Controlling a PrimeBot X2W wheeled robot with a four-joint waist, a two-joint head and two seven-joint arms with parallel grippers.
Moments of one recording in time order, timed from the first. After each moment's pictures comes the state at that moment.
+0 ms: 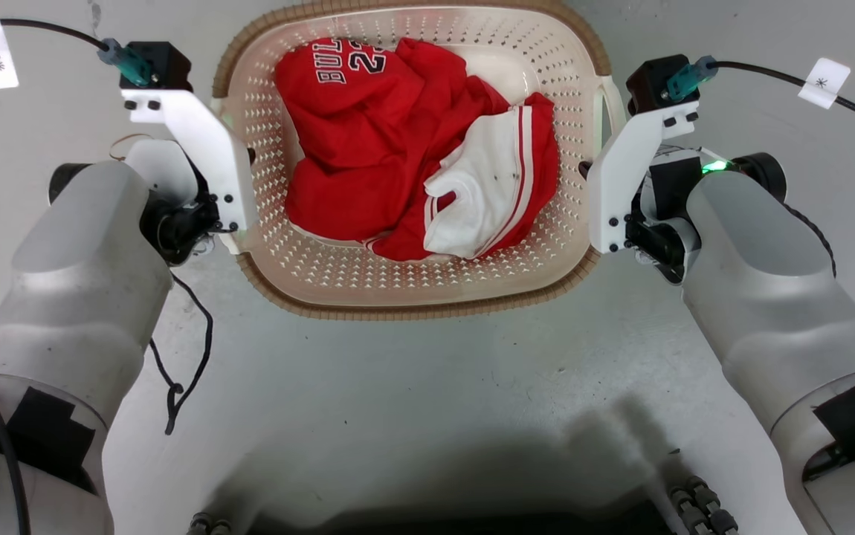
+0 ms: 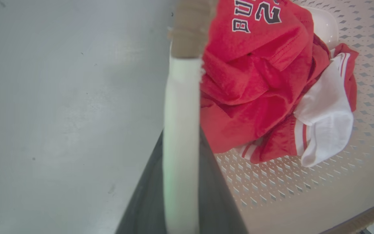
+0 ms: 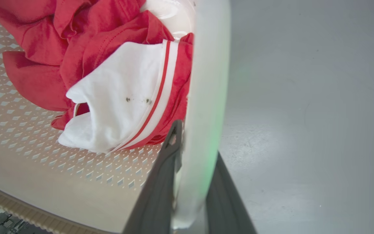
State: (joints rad) left arm -1.14 0.34 -0.76 1.06 -0.96 -0.13 0.36; right arm -1.11 -0.05 0.51 1.19 0.51 0.13 0.30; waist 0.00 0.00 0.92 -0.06
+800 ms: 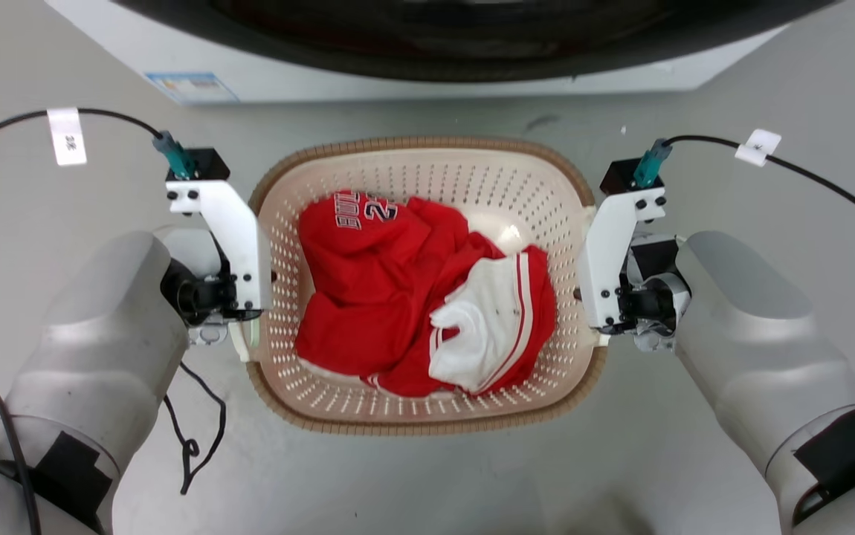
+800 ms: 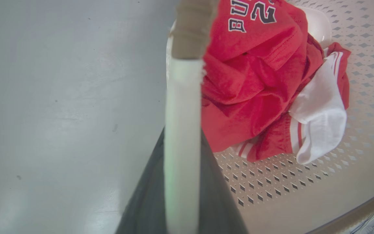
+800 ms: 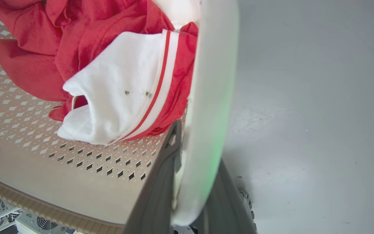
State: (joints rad) left arm -1.05 0.33 -0.90 1.09 -1.14 -0.13 0.59; right arm -1.04 -0.06 0.68 1.22 0.76 0.13 0.61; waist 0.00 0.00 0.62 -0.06
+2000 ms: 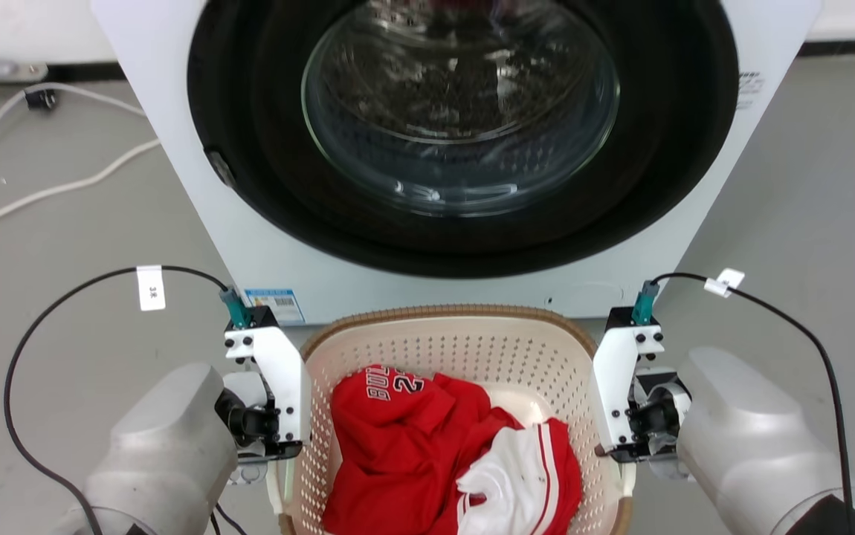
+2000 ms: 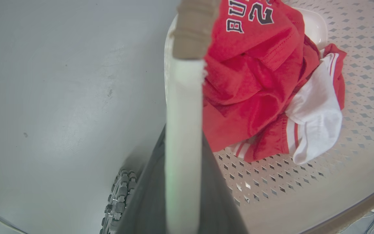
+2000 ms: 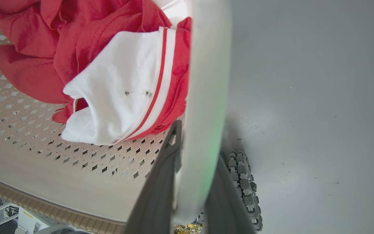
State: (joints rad) left arm -0.84 0.24 -0.99 1.18 -1.26 -0.12 0.68; right arm -0.85 -0.07 0.79 1.29 0.91 0.13 0.79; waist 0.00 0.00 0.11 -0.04
